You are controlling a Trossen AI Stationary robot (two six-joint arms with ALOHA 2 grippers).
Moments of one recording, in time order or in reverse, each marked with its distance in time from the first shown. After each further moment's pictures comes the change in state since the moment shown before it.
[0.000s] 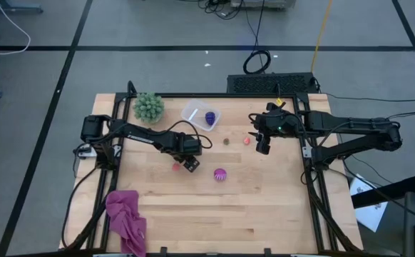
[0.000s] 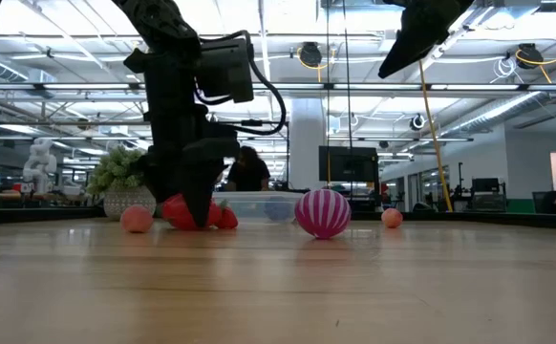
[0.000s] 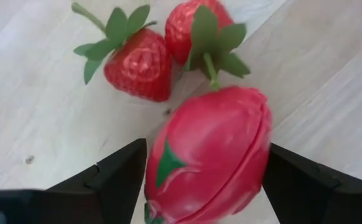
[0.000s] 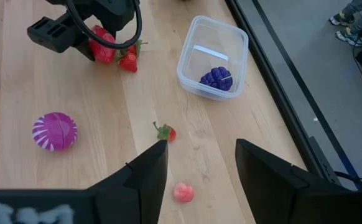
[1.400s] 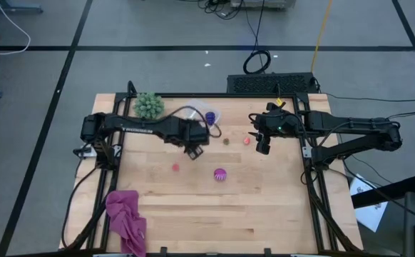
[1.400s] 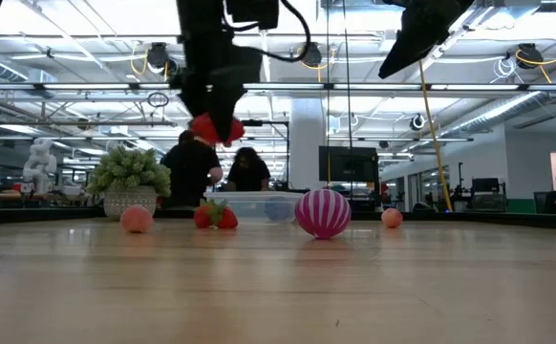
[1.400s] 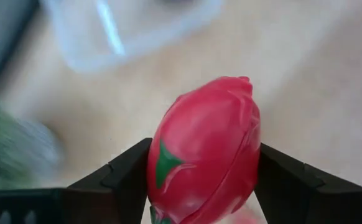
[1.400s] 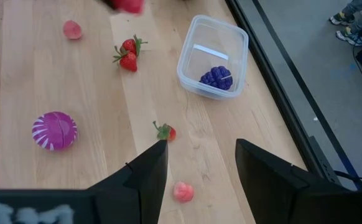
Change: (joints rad) left arm 0.030 -0.002 0.465 -0.488 -0.287 0.201; right arm 0.000 0.000 0.000 -0.002 0.000 0.000
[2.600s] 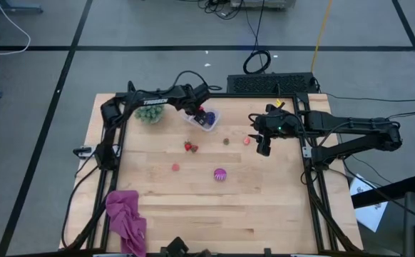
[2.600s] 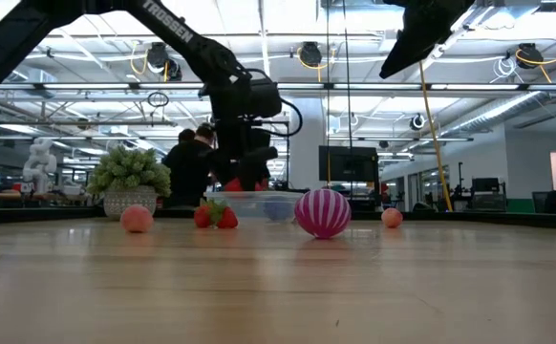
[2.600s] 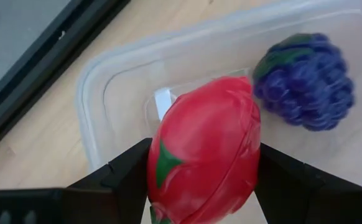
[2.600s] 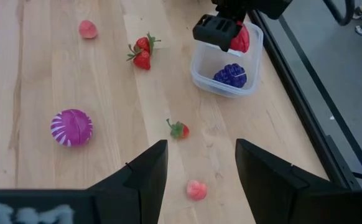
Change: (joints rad) left arm 0.440 0.248 0.018 0.379 0.236 0.297; right arm 0.000 0.000 0.000 -0.008 -0.052 0.018
